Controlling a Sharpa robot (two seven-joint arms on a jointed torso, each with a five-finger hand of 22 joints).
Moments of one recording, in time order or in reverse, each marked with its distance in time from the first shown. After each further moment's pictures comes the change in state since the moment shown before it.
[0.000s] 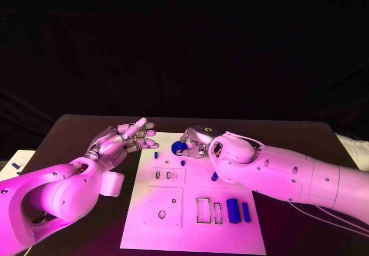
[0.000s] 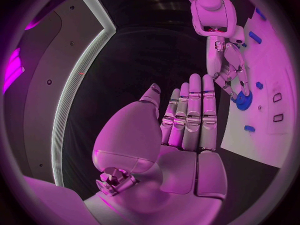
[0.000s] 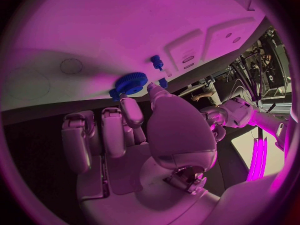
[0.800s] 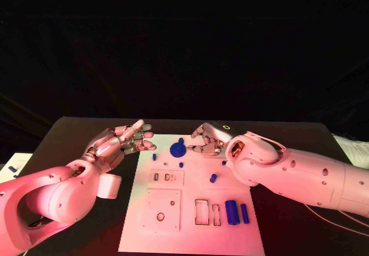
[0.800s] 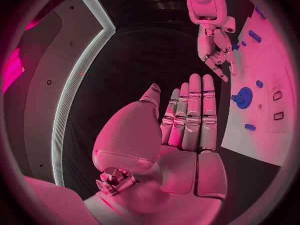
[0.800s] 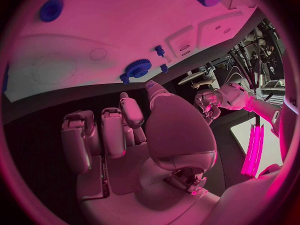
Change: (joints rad) left arm 0.000 -0.005 0.000 -0.003 0.000 0.000 0.000; left_hand 0.000 0.000 0.000 0.000 0.000 0.000 0.000 0.000 0.000 0.000 0.000 0.000 0.000 0.000 0.000 0.000 0.000 0.000 0.000 0.000 0.000 0.000; right arm -0.001 -0.180 0.015 0.133 0.078 -0.141 0.074; right_hand 0.050 -0.004 -0.012 -0.032 0.043 0.014 -0.003 0.004 0.002 0.000 0.000 0.000 0.002 0.000 0.000 0.002 0.001 0.000 0.004 0.004 0.000 0.000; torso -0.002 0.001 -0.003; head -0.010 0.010
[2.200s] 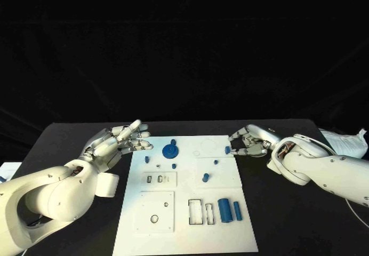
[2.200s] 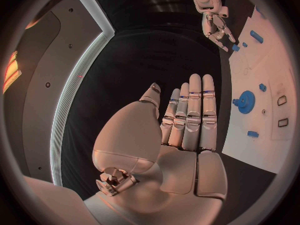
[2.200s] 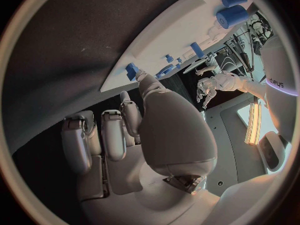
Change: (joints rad) left arm -0.001 0.027 -0.001 -0.044 -0.001 0.014 -0.004; left_hand 0.004 -0.004 -0.003 -0.008 0.000 0.000 0.000 0.000 0.001 -0.007 0.000 0.000 0.000 -0.004 0.004 0.000 0.005 0.000 0.000 0.000 0.000 0.000; right arm -0.055 -0.245 0.009 -0.134 0.284 0.020 0.403; right_hand 0.169 -0.043 0.014 -0.123 -0.029 0.023 0.001 0.002 0.000 0.043 -0.007 0.119 0.026 0.000 0.000 0.043 0.000 0.000 0.000 0.000 0.008 0.000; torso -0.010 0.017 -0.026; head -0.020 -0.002
